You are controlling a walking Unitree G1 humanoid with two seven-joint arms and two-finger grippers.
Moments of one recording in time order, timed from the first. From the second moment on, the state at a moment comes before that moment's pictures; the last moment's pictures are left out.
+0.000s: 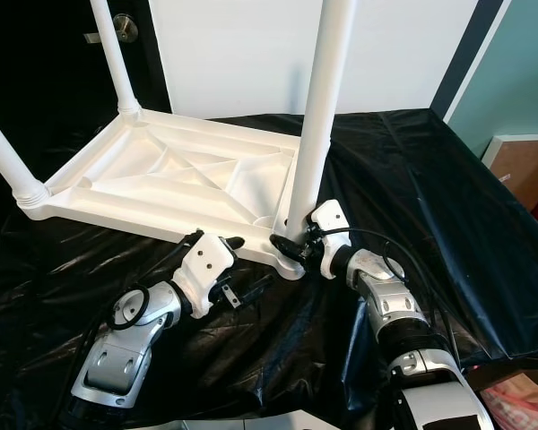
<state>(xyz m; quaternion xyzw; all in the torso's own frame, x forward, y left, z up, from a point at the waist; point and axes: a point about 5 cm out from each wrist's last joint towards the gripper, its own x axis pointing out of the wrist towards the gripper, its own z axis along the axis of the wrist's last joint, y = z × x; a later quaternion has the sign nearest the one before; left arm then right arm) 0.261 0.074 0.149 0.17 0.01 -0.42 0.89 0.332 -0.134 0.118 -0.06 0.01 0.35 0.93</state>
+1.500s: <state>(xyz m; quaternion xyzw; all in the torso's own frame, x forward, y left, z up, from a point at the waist) 0.261 0.077 0.146 0.18 0.02 -0.42 0.89 0.302 -0.135 0.130 -0.01 -0.01 0.25 0.97</state>
